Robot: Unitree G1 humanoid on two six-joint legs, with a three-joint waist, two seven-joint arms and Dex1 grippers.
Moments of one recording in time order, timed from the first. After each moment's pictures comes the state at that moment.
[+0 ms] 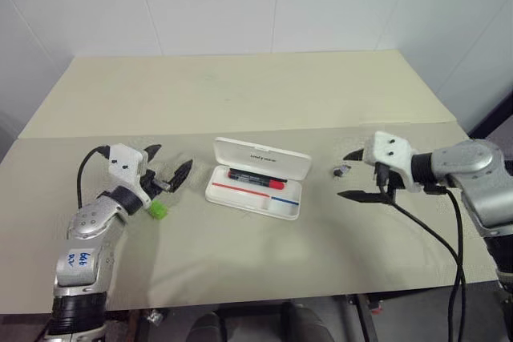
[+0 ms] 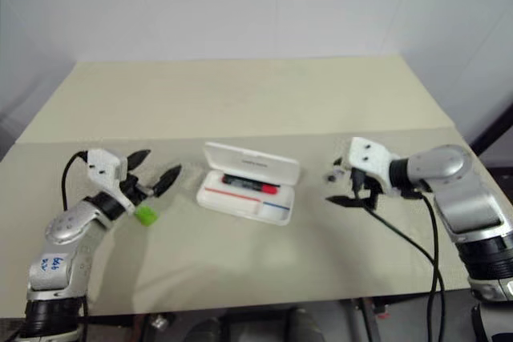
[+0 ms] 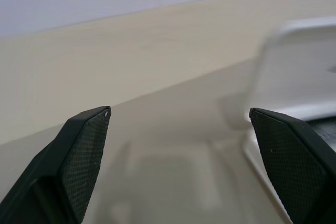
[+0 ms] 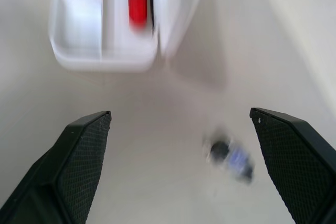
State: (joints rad) left arm -0.22 0.41 0.26 -0.25 -0.31 0.43 -0.29; right arm -0.59 -0.90 0.02 -0.08 0.25 0.41 1.22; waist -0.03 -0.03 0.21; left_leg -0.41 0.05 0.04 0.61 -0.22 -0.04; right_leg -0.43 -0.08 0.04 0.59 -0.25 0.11
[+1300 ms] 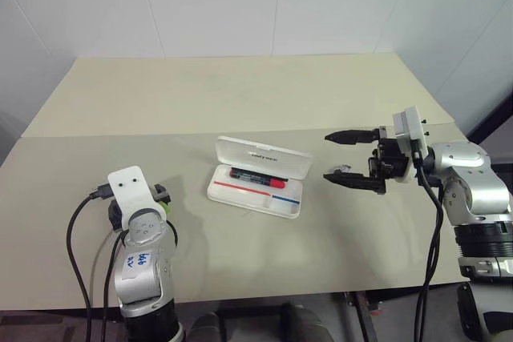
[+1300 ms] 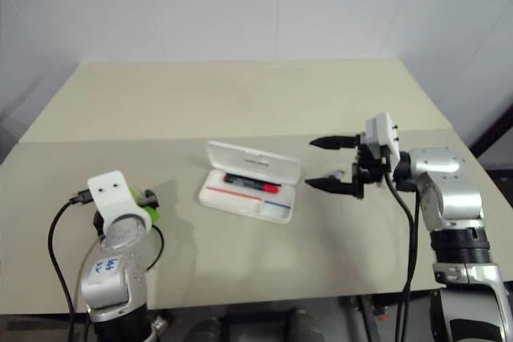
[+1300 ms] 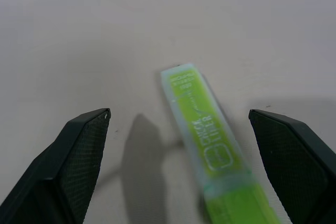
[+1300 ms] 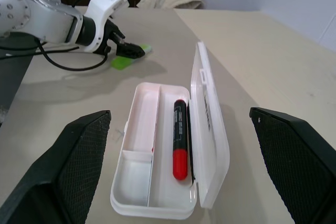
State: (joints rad) left arm -0.28 -0.10 0.30 -0.53 0.08 1.03 0.48; right arm -0.66 -0.70 -0.07 0.19 0.49 0.20 1.41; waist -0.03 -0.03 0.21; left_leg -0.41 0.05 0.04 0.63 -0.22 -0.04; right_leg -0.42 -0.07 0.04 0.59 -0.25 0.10
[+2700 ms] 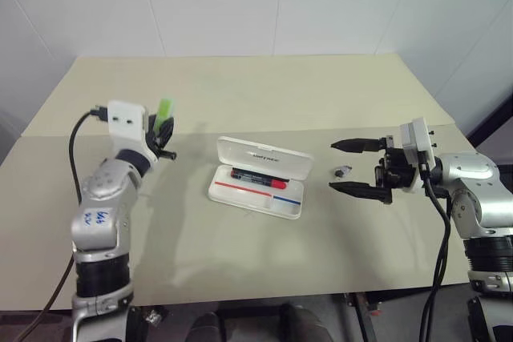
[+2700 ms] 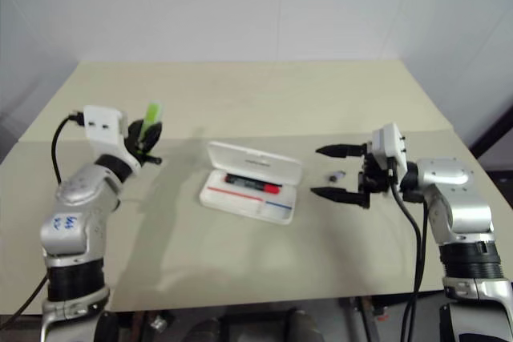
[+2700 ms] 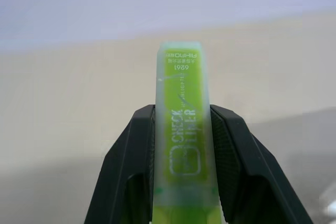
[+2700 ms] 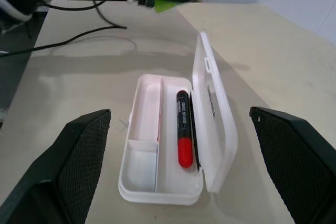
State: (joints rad) left arm -0.54 0.41 0.29 -0.22 -0.21 0.61 -0.30; right arm -0.55 -0.73 -0.10 0.11 0.54 0.20 1.39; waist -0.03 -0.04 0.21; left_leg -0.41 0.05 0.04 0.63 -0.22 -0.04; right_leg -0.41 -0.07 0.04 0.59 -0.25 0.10
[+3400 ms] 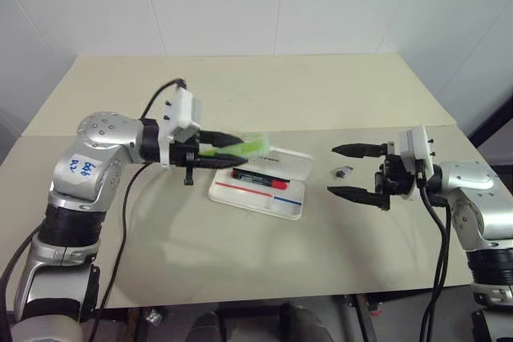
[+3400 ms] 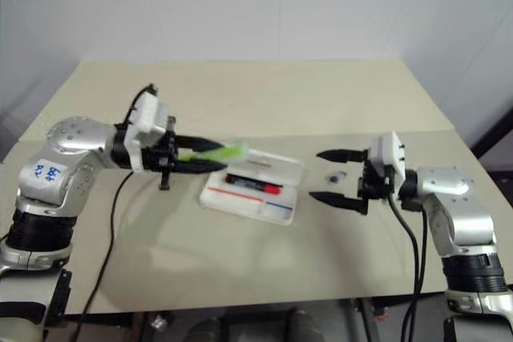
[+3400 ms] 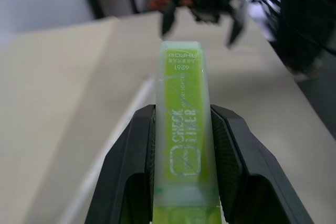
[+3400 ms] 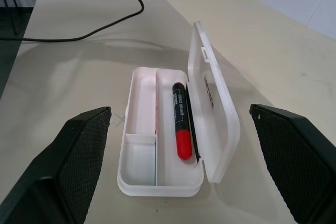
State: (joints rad) left arm -0.78 0.72 -0.09 -0.05 -0.43 0.44 -1.26; right arm -0.46 -0.73 -0.12 0.02 0.54 0.21 1.30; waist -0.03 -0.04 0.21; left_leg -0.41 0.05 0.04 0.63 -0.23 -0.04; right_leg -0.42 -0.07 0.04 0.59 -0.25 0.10
